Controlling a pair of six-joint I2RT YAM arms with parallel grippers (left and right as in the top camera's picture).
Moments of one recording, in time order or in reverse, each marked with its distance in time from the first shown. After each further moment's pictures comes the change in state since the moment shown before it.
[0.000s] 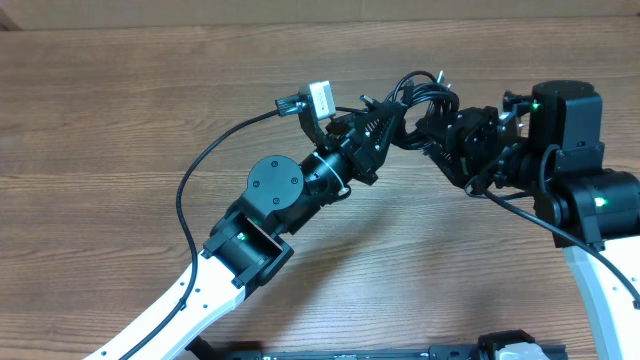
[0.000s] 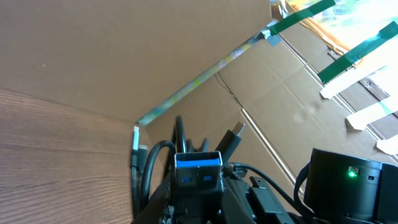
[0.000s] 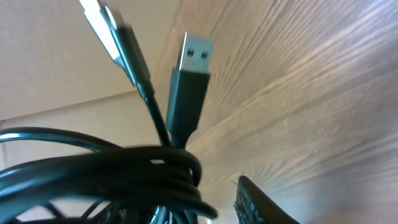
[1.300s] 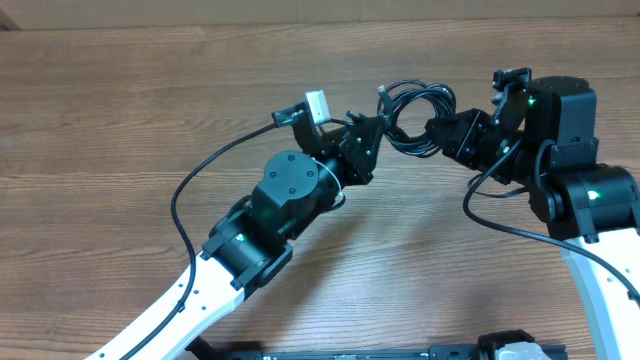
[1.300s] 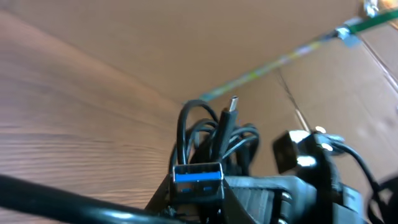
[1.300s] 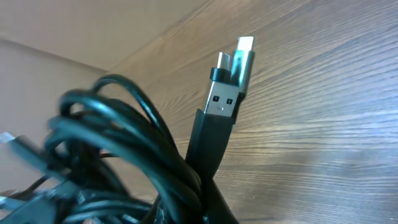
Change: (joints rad) left arm 0.000 -0.004 0.003 -0.256 -0.129 -0.092; right arm 0.000 0.017 -0.014 0.049 0.087 -0.562
